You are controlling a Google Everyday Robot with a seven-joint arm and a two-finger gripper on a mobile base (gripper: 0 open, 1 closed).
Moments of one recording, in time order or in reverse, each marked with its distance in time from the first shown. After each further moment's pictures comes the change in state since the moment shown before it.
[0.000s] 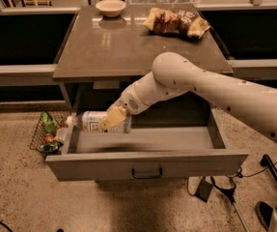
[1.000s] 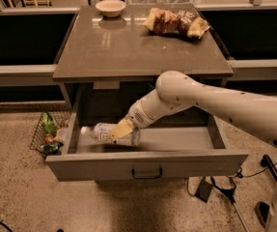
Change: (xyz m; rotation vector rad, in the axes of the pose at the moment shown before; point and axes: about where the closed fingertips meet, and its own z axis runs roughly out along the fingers) arm 0.066 -0.017 0.018 0.070 0.073 0.181
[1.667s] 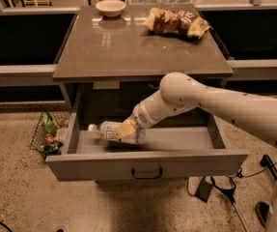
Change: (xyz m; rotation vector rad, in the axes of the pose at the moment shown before) arm 0.010 -0.012 -0.002 0.017 0.001 0.036
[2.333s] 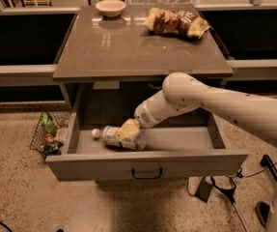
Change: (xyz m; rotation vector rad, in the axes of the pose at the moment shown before) arm 0.004 -0.007 -0.003 0.006 -0.003 0.015
